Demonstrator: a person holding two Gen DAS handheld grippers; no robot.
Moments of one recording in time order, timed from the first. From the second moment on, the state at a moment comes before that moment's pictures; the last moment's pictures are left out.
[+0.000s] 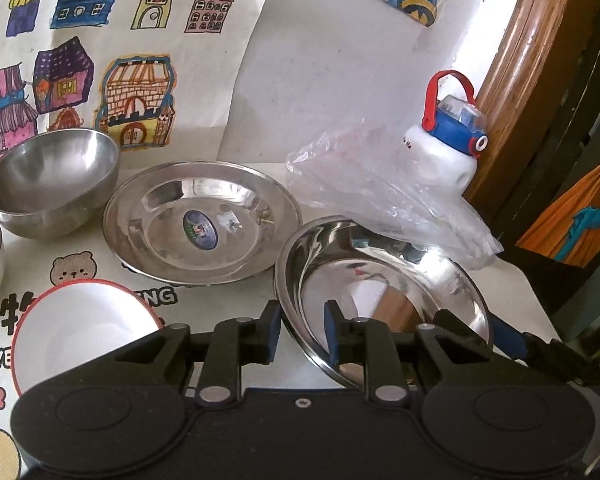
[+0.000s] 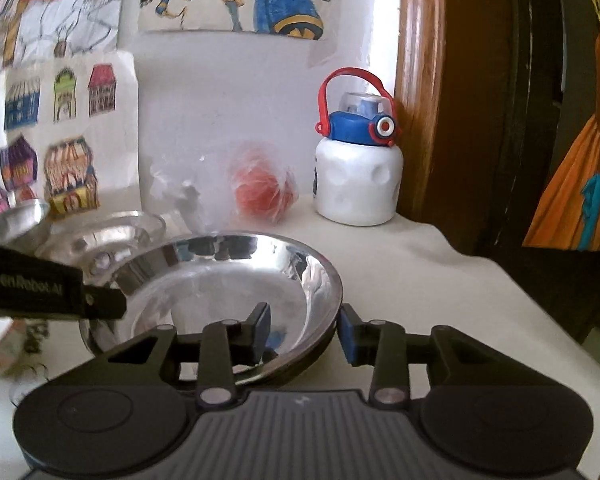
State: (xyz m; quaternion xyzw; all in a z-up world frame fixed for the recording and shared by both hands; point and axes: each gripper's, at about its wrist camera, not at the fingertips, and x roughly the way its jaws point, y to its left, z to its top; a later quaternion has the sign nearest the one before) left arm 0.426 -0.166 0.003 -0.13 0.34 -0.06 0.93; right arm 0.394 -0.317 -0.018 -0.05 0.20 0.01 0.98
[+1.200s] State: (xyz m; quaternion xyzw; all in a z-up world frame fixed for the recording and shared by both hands) left arm 0.274 -0.068 0.070 -0.14 0.25 -0.03 0.96; right arm 0.239 -0.272 0.045 -0.04 0.12 -0.01 0.99
